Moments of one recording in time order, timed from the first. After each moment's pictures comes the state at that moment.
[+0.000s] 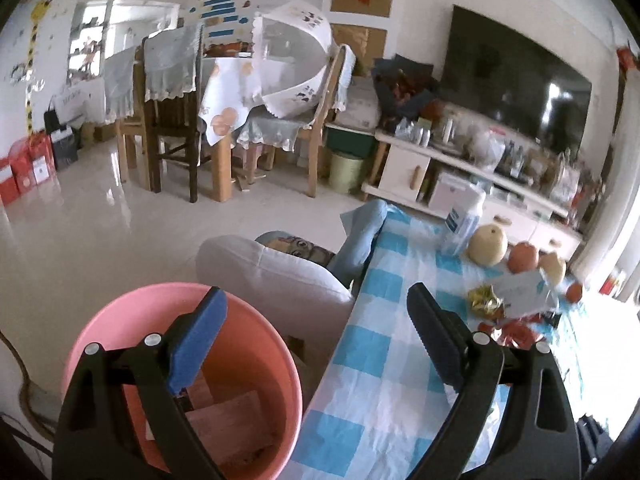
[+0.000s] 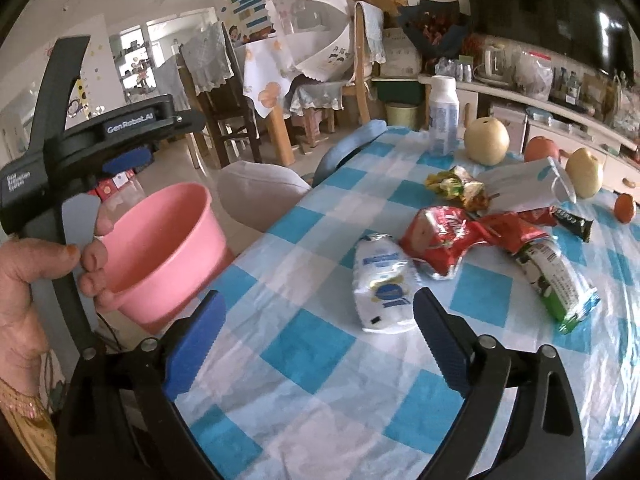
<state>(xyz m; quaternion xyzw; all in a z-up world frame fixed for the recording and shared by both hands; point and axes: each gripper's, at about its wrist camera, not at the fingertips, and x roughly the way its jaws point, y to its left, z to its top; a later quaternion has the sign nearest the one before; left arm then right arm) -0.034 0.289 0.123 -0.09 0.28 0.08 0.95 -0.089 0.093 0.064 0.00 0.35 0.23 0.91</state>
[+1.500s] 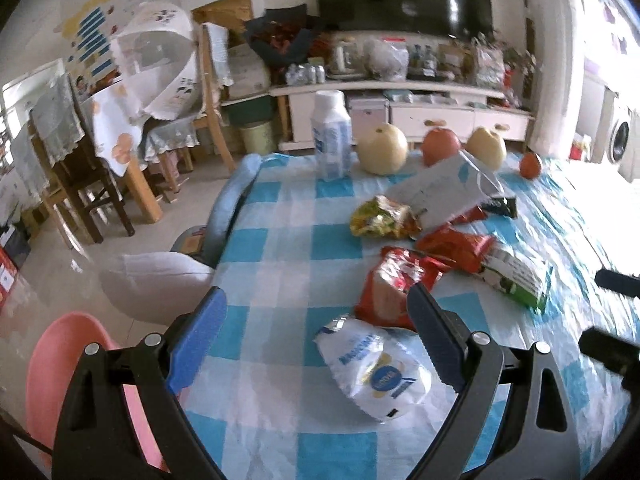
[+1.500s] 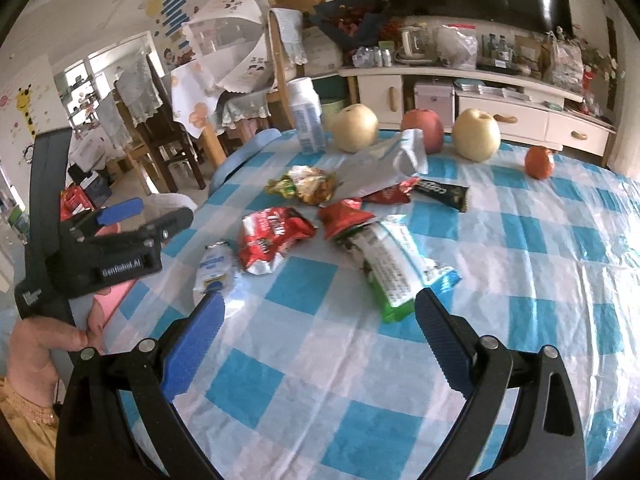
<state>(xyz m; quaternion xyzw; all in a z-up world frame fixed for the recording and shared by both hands) -0.002 0.133 0.080 0.08 0.35 -0.05 0.93 -0.071 -0.064 0.070 0.06 0.38 0.13 0.92</state>
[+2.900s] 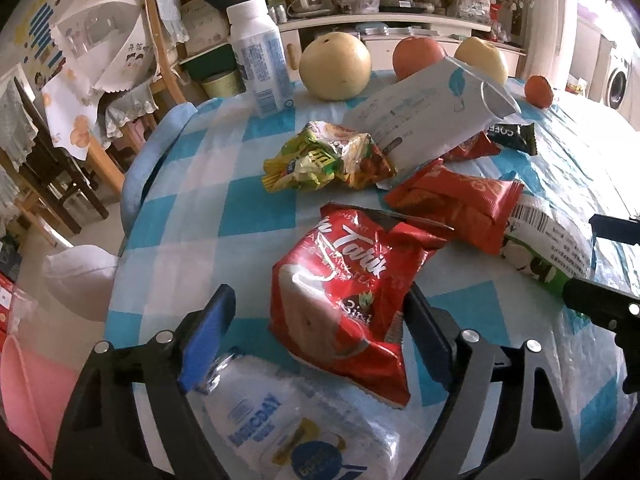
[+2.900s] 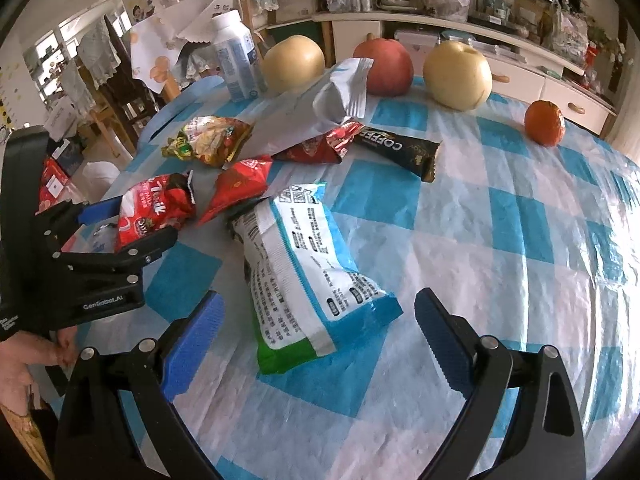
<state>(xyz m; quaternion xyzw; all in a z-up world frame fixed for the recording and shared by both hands) 0.064 0.077 0.009 0.12 0.44 -0.07 0.89 0.016 -0.102 0.009 0.04 0.47 0.11 0.88</state>
